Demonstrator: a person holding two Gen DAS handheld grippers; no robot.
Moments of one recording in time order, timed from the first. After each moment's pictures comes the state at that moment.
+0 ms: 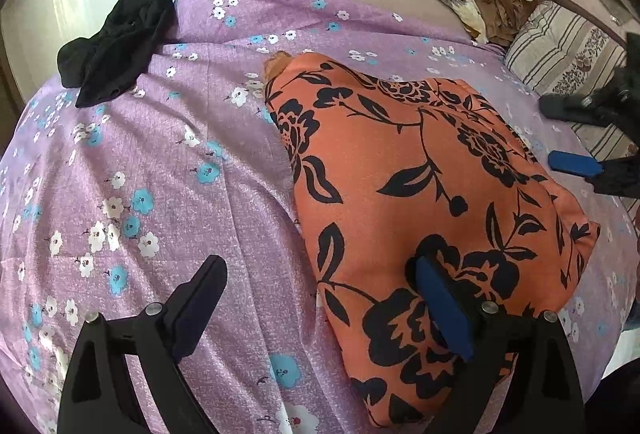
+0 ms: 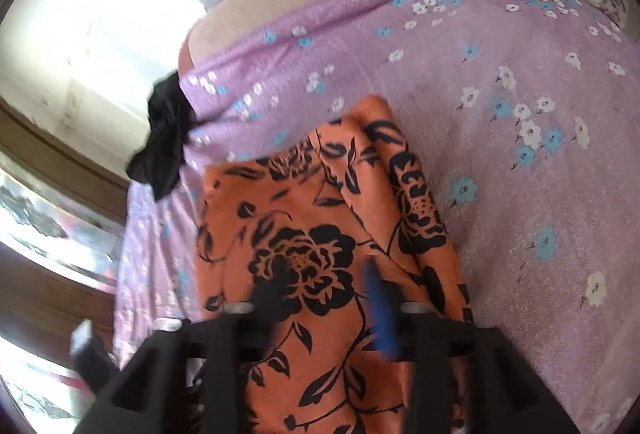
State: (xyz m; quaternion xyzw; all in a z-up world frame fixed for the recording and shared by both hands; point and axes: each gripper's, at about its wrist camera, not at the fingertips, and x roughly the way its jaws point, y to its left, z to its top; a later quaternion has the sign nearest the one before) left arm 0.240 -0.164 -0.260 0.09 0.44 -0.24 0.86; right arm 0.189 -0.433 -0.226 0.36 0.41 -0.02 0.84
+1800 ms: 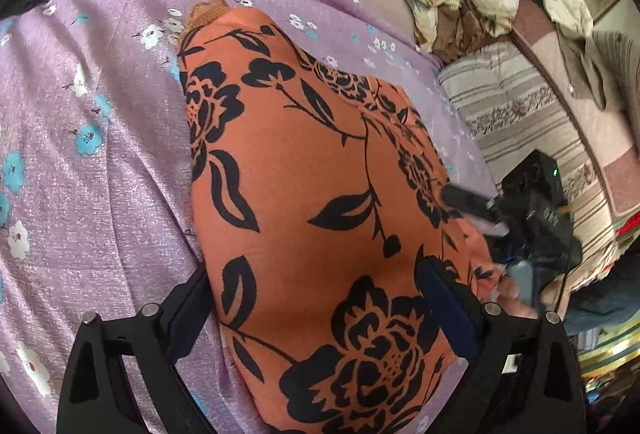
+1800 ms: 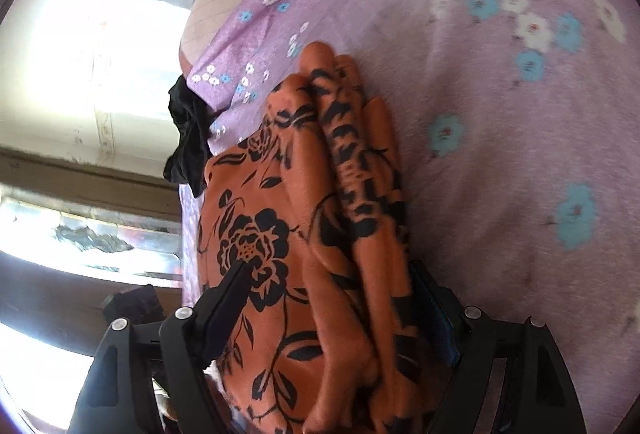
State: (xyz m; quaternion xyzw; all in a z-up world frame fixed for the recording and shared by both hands) left arm 0.281 -0.171 -0.275 -0.09 0.54 -0.39 0.75; right arm 0.204 -0.464 -0.306 0.45 0.45 0.09 0.77
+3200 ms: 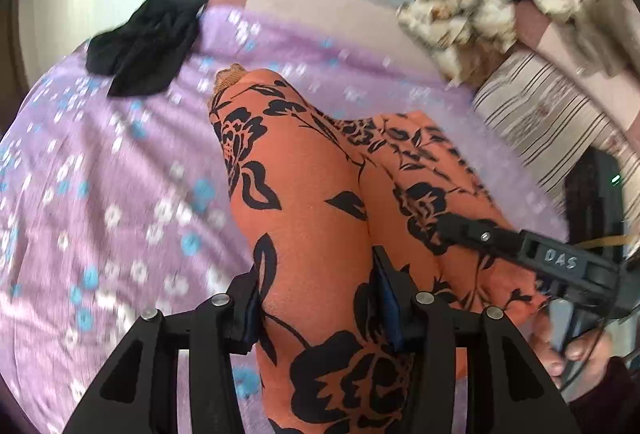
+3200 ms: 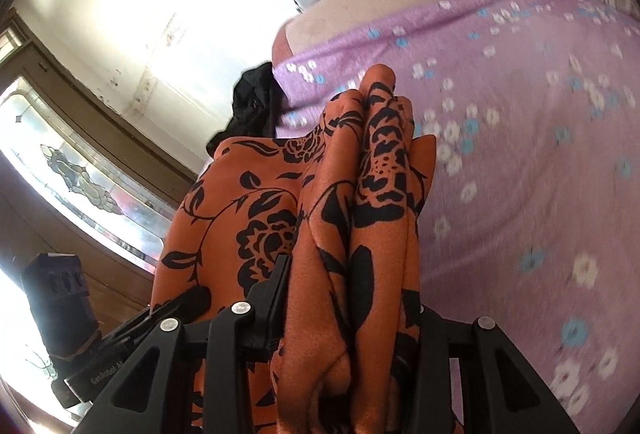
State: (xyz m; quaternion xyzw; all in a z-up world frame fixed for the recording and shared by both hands) left arm 0.205 -0.071 -0.207 0.03 0.44 -0.27 0.85; right arm 0.148 -0.308 -0.238 0.33 0.37 0.07 0.86
